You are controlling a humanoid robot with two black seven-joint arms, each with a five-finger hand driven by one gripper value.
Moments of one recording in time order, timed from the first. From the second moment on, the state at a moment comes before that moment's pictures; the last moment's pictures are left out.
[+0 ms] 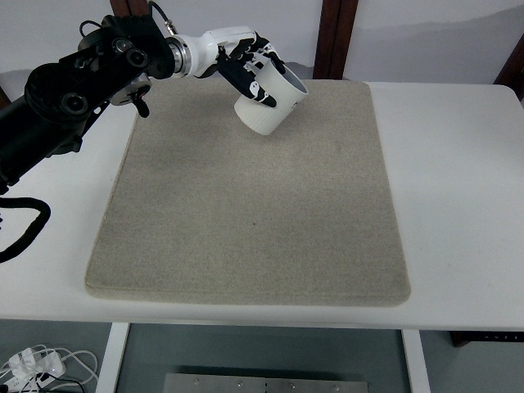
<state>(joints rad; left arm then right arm) -1.22 0.23 -0.57 -0.74 0.93 -0.34 0.11 0.00 0.00 -0.01 0.19 -0.03 -0.01 -0.03</state>
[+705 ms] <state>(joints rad) -1.09 0.26 -0.58 -0.66 0.82 -0.31 -0.24 0.00 0.00 -0.01 0.19 -0.03 -0.01 -0.03</state>
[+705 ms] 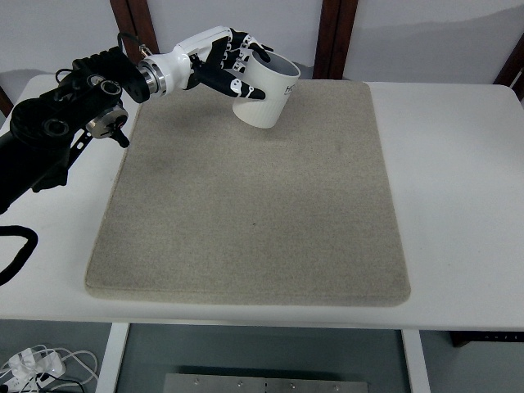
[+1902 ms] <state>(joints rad) -0.94 0.16 -0.47 -0.42 0.82 -0.20 -0.61 0.00 0.00 -0.01 0.19 -0.03 -0.01 -0.03</state>
